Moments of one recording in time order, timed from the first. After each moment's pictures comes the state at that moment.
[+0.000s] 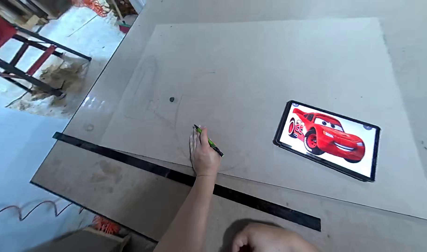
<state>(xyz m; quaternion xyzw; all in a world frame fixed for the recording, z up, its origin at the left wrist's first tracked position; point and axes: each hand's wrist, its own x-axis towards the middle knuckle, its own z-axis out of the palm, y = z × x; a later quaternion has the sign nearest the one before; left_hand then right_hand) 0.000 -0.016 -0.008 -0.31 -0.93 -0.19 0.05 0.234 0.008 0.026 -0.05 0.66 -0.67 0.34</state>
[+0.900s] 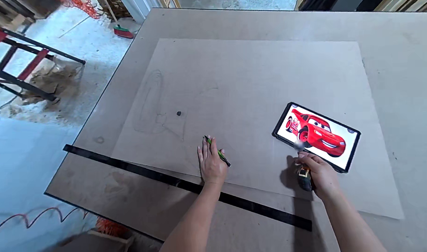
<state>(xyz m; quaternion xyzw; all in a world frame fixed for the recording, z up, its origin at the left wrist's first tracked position) -0.007 -0.009 0.001 -0.34 -0.94 -0.11 -0.01 0.250 0.190 0.050 0.60 0.48 -0.61 -0.19</state>
